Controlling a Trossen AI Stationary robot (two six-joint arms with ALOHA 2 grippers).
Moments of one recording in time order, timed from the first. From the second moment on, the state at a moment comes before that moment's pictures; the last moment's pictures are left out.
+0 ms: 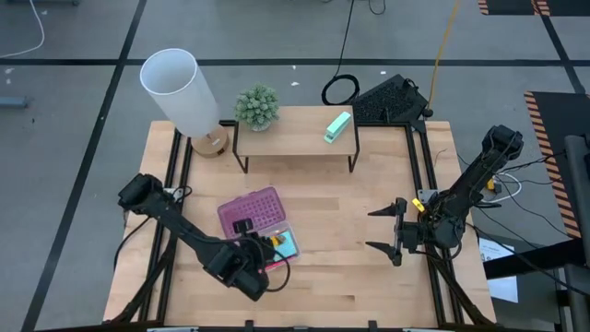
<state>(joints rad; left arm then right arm) -0.61 1.84 1.56 -1.16 -0.57 -0.80 0.91 0.86 0.25 0.47 0.99 -0.35</state>
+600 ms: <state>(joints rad) -0.51 1.85 1.46 -1.14 -0.44 -0.89 0.91 0.86 0.25 0.46 0.99 -0.35</state>
